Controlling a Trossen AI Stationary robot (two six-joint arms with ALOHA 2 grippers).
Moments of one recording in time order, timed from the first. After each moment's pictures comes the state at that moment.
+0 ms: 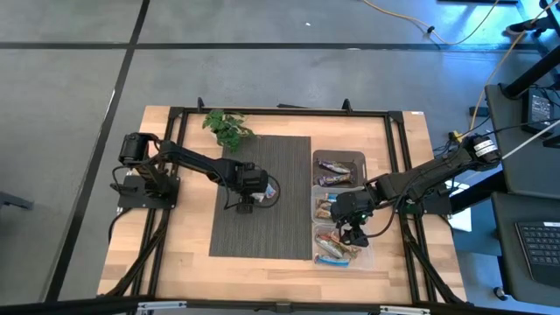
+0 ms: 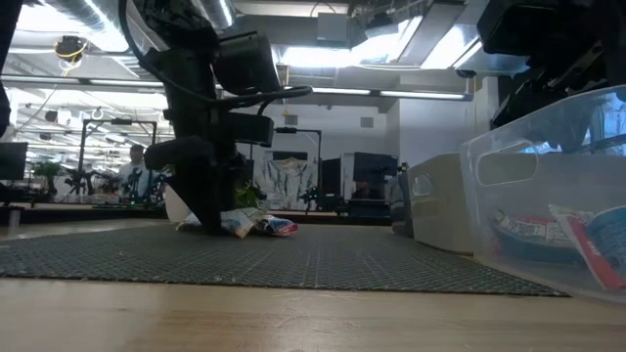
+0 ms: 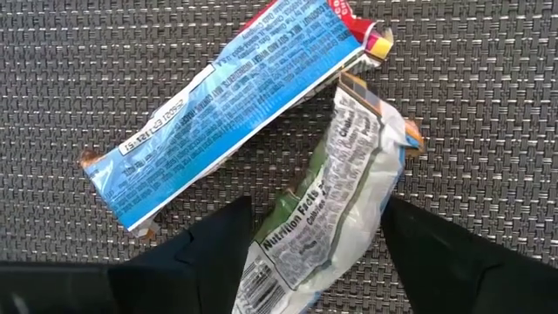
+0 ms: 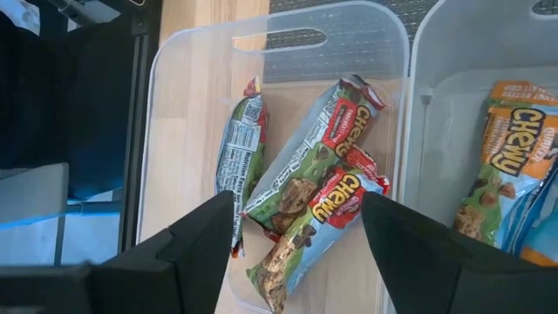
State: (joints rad) left arm 0.01 1.71 0.92 -0.47 -0.11 0.00; right arm 0.34 1.30 0.76 -0.45 -0.31 0.43
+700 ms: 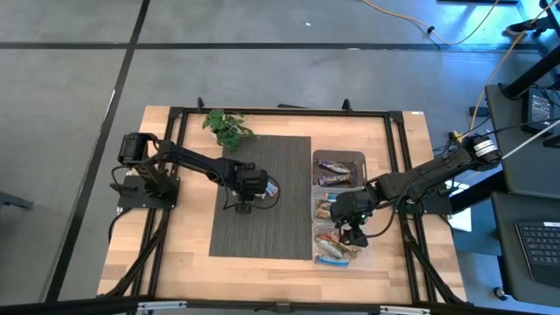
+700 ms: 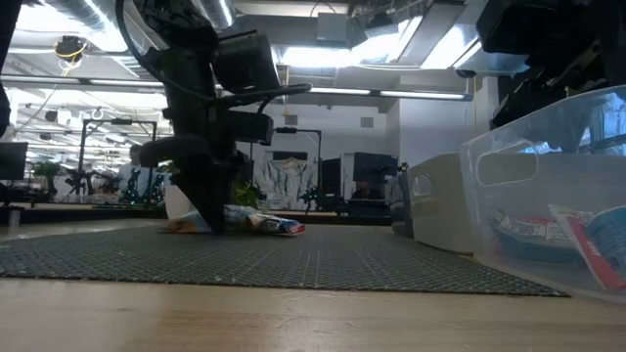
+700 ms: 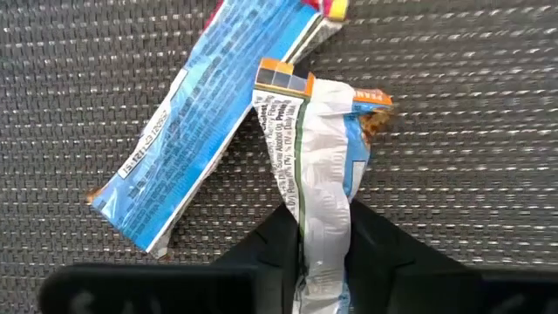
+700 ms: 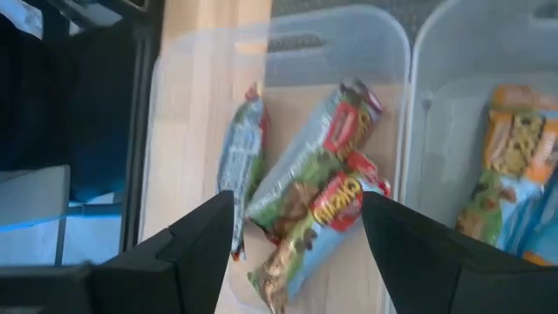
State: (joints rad) left arm 0.01 1.70 0.92 -0.48 -0.09 0.05; right arm 0.34 1.30 0.76 -0.44 -0.31 0.44
